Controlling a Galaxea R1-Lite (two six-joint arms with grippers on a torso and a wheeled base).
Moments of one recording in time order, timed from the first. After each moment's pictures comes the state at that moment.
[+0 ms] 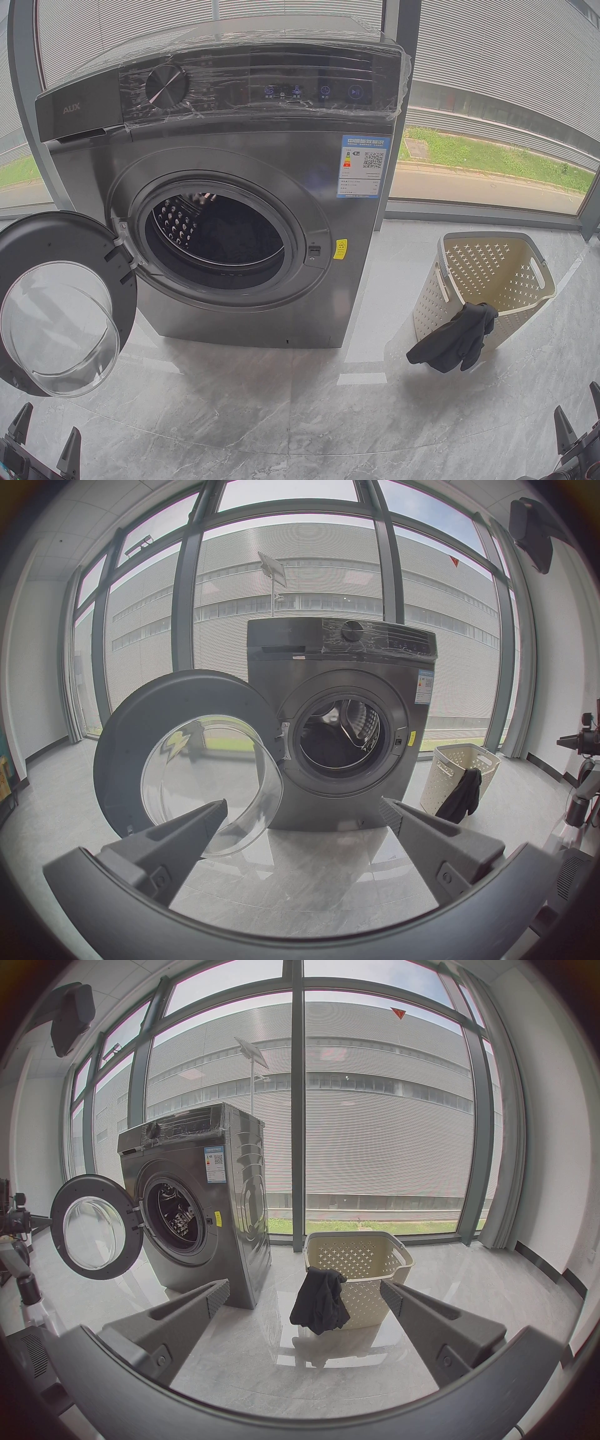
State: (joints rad) left arm 0.00 0.02 -0.02 0.00 0.00 0.00; right arm 0.00 0.02 -0.02 0.00 0.02 -0.02
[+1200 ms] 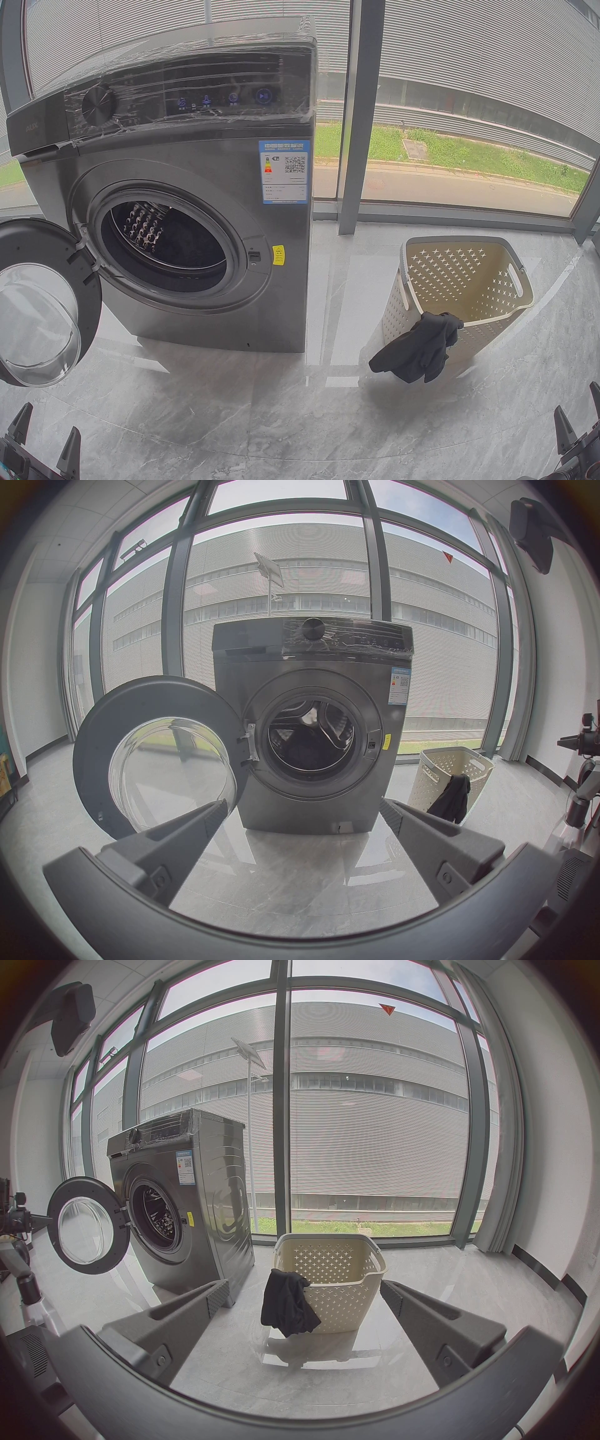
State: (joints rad) left arm 0.00 0.02 -0.02 0.00 0.00 -0.01; right arm -0.01 0.02 -0.02 0.00 0.02 -0.02
